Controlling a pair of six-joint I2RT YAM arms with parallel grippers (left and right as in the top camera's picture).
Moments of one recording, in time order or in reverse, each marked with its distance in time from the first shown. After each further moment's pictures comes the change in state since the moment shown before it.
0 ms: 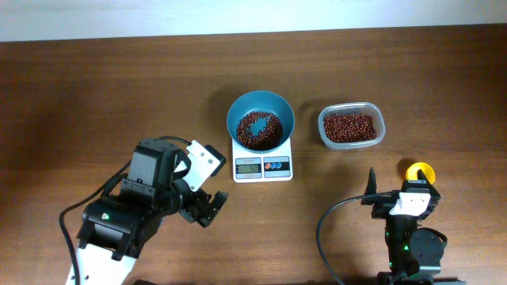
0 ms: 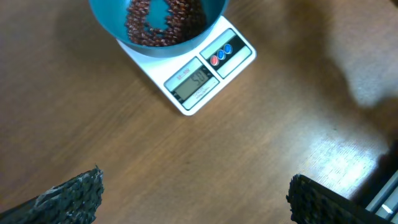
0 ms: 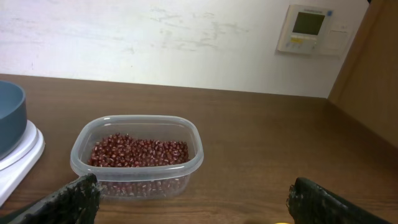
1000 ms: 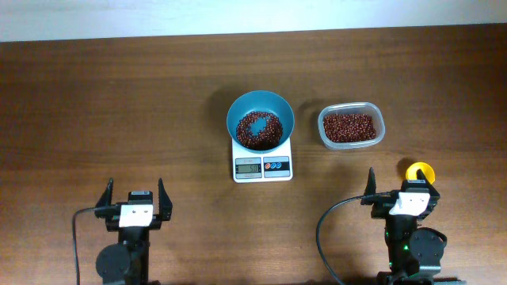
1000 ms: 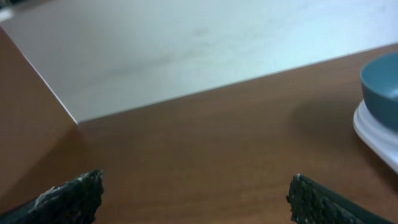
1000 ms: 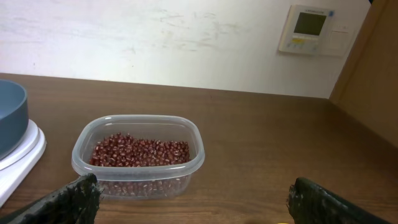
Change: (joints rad) left arm 0.493 -0.988 -0.977 0.863 -0.178 -0.017; right arm 0.001 0.000 0.000 0.000 -0.004 -0.003
